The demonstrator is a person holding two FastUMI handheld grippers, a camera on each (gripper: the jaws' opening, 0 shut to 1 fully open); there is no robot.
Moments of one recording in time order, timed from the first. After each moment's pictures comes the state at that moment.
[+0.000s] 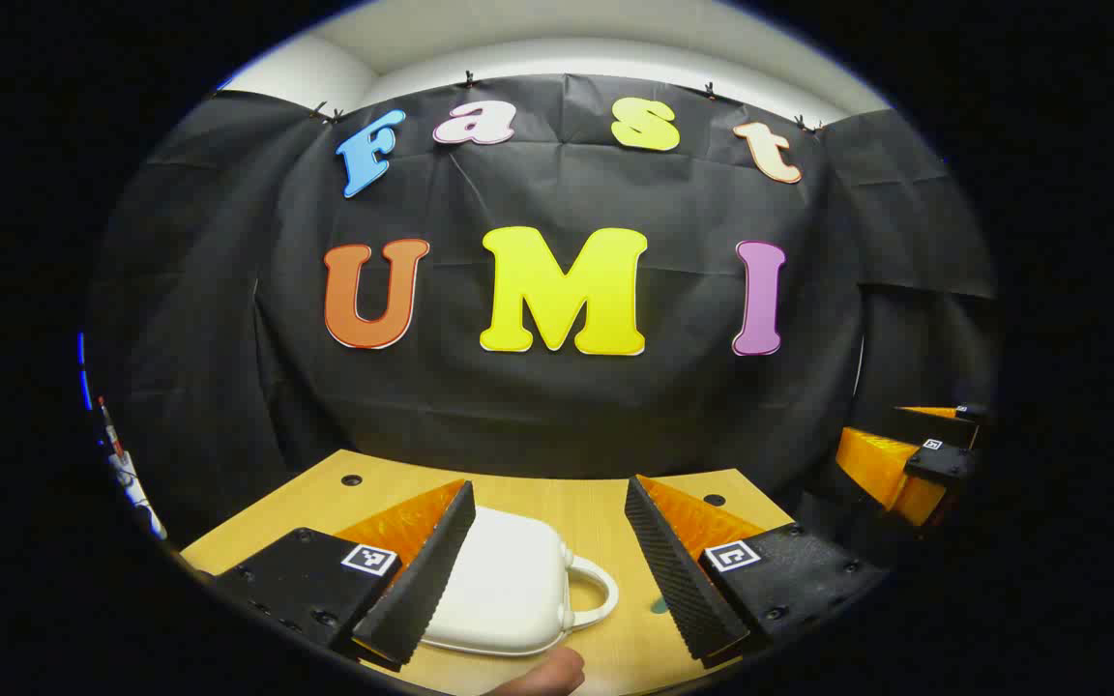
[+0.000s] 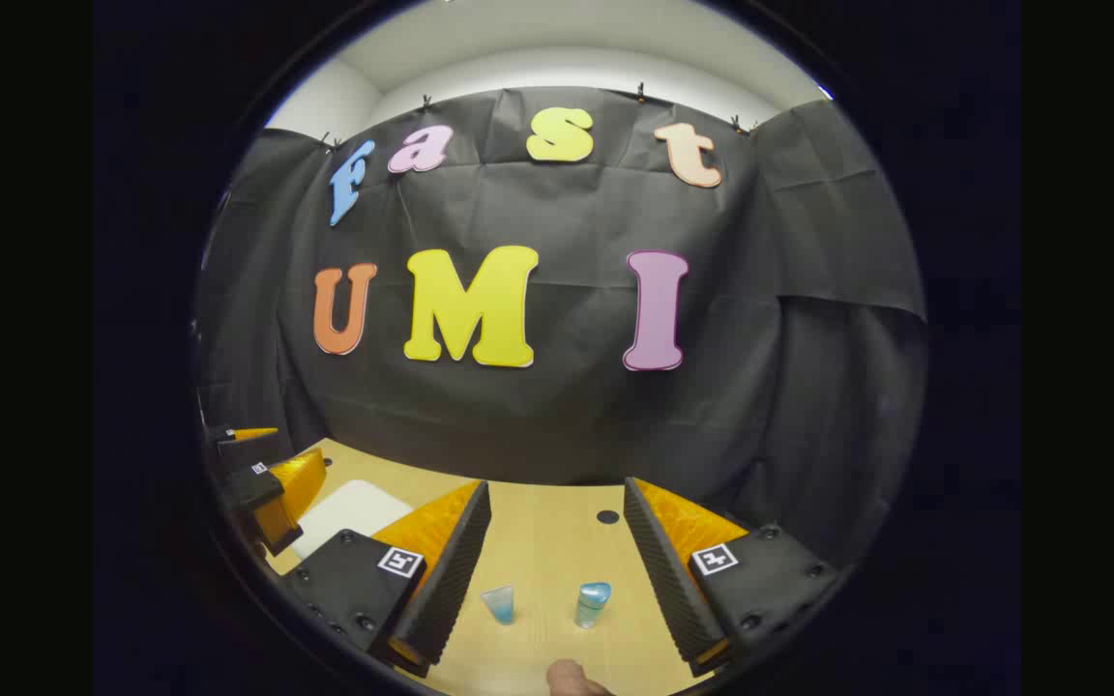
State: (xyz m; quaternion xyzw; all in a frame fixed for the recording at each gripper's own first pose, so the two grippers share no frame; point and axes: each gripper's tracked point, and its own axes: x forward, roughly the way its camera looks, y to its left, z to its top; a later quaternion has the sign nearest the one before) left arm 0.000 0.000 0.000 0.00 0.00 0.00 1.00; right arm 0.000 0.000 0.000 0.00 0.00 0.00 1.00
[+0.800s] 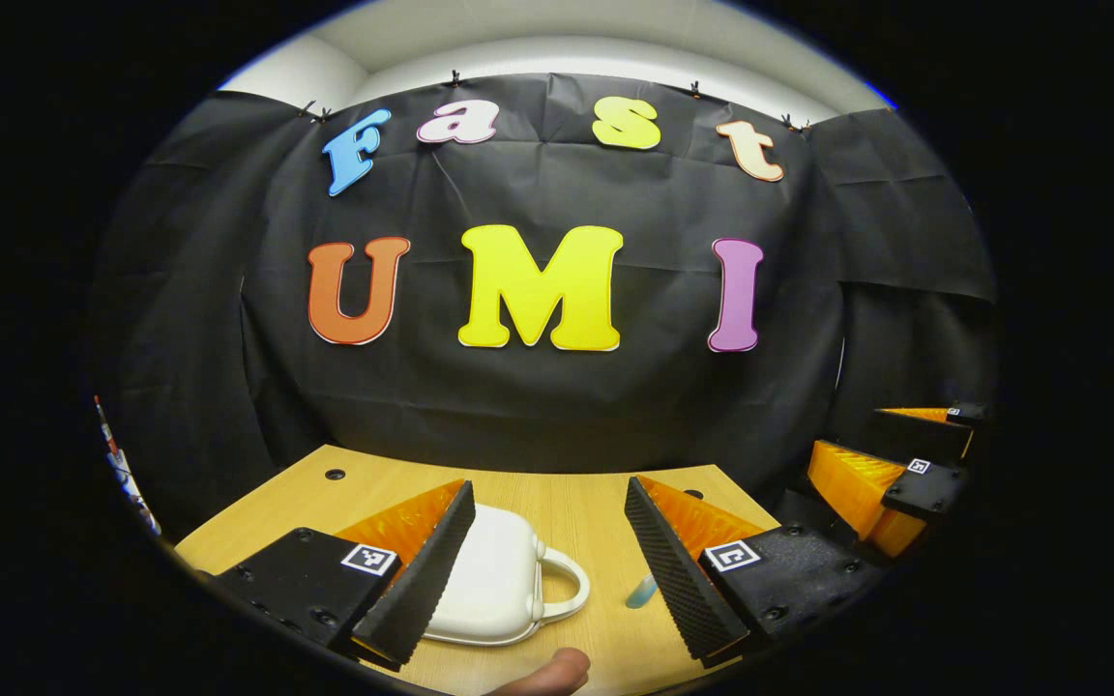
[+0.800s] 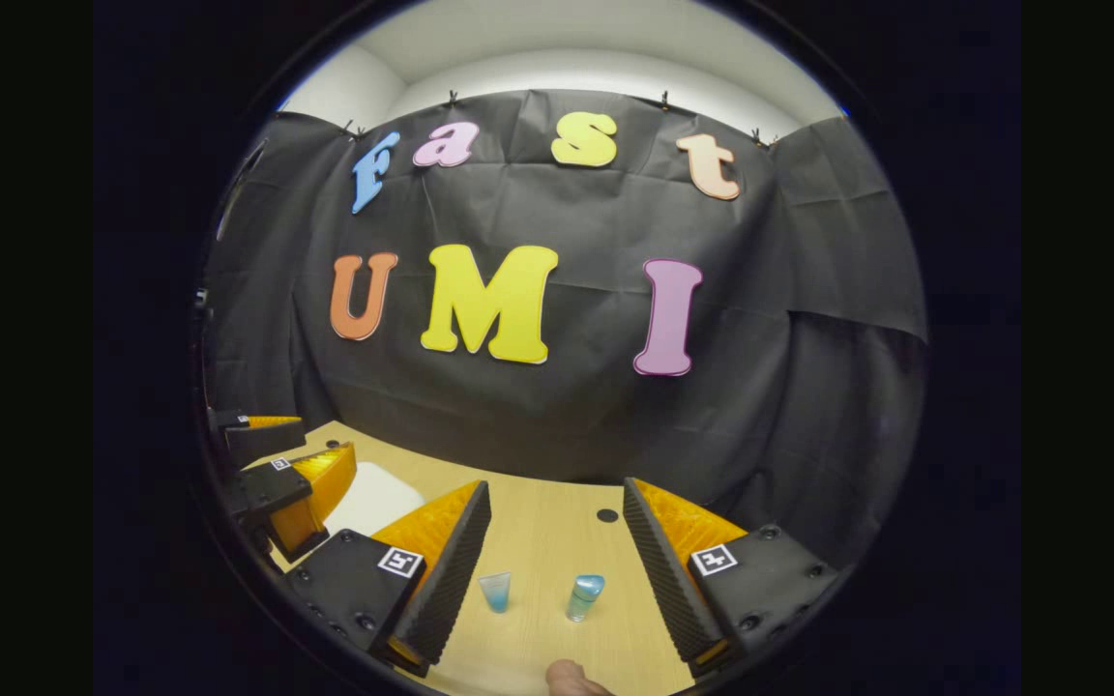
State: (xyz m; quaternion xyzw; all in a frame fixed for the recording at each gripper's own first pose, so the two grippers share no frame) left arm -0.010 -0.021 -0.004 0.00 0.00 -0.02 1.00; right arm -0.019 -0.001 -0.007 -0.02 0.01 0.02 1.00
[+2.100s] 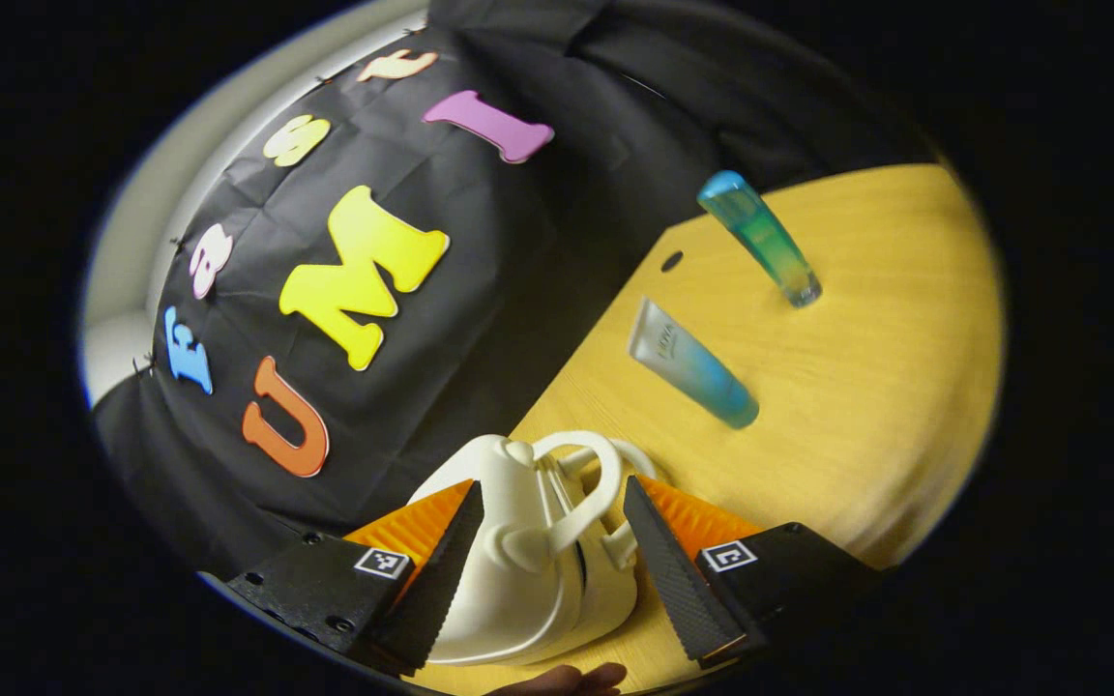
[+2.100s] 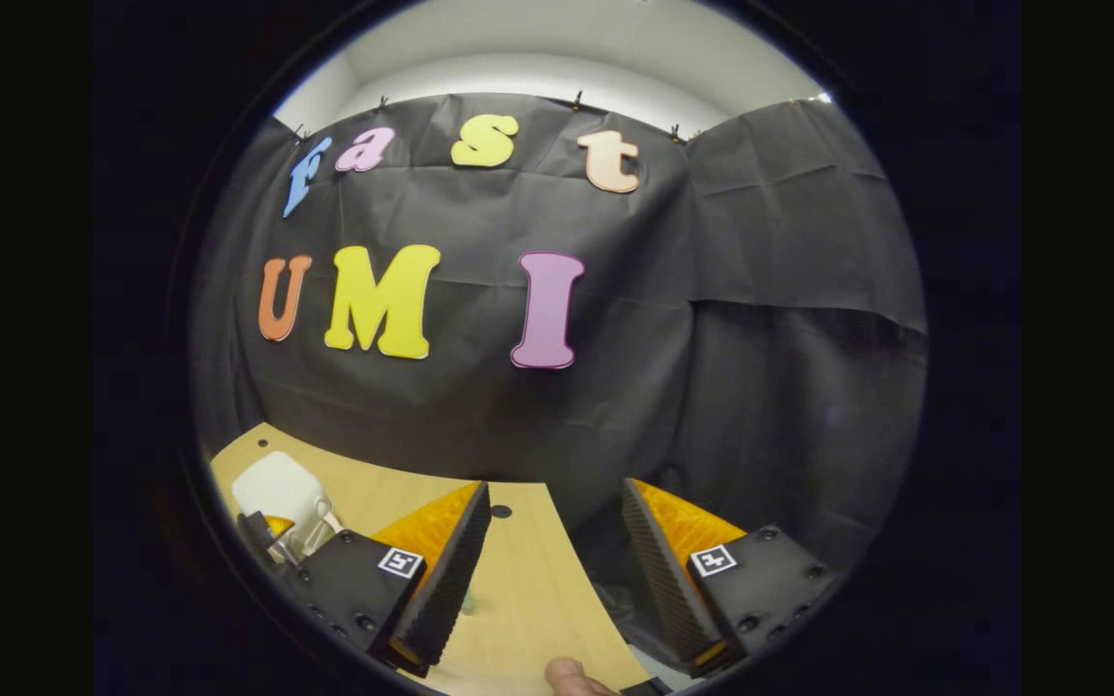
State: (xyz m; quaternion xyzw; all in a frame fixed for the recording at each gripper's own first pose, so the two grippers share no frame) left arm 0.062 -0.032 -0.223 0.51 0.06 -0.02 0.86; right arm -0.029 -0.164 -0.033 0.00 -0.01 -0.12 0.99
